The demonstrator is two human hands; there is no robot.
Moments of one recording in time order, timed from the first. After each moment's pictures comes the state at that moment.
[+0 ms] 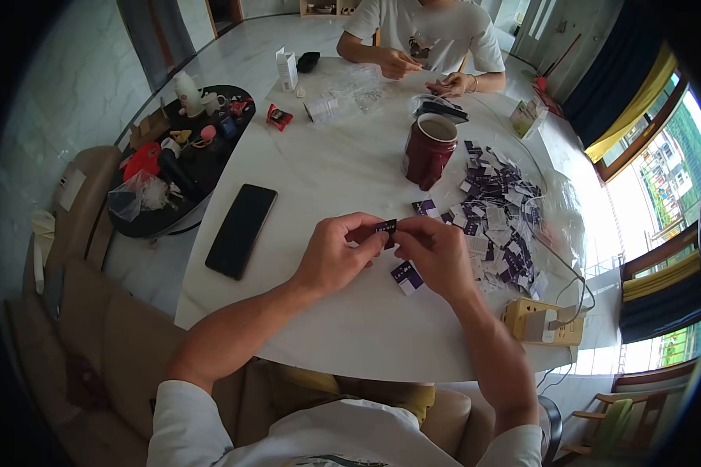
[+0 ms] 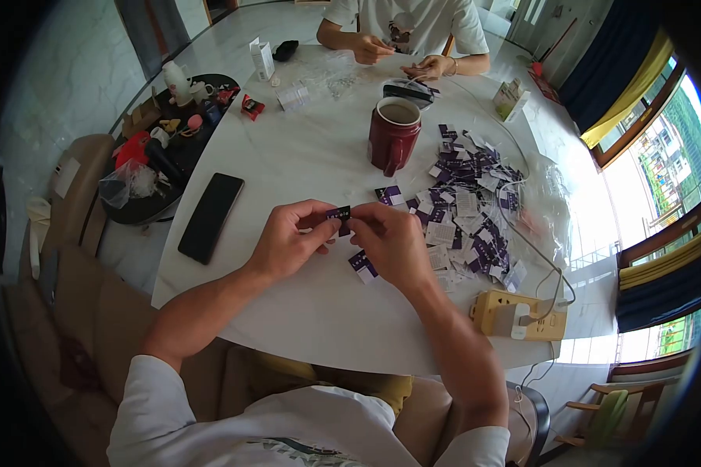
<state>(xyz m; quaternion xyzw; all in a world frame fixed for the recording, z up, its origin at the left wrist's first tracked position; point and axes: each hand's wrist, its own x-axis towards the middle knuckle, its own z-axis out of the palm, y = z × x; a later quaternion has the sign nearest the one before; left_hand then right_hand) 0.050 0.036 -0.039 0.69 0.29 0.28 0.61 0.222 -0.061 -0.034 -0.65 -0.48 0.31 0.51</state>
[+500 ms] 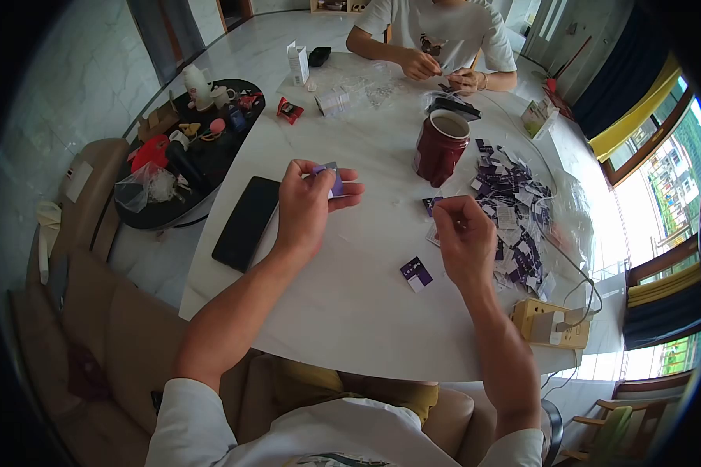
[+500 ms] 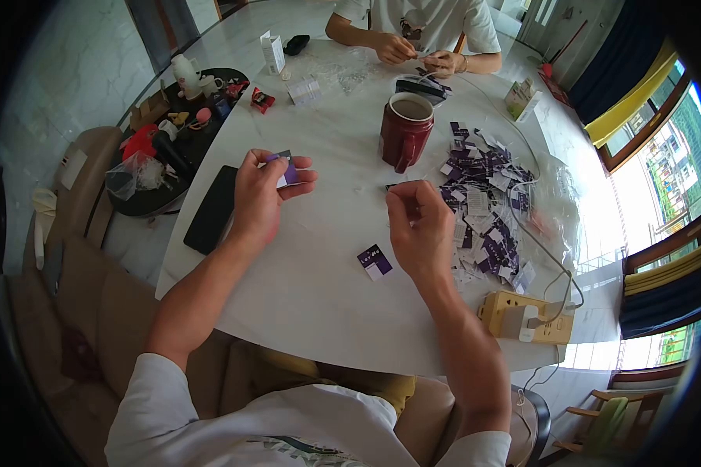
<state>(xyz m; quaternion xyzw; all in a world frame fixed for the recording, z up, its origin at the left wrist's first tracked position) 0.043 0.079 -0.025 0.47 0.32 0.48 0.67 0.232 -0.057 -0.034 -0.66 -0.45 0.15 0.58</state>
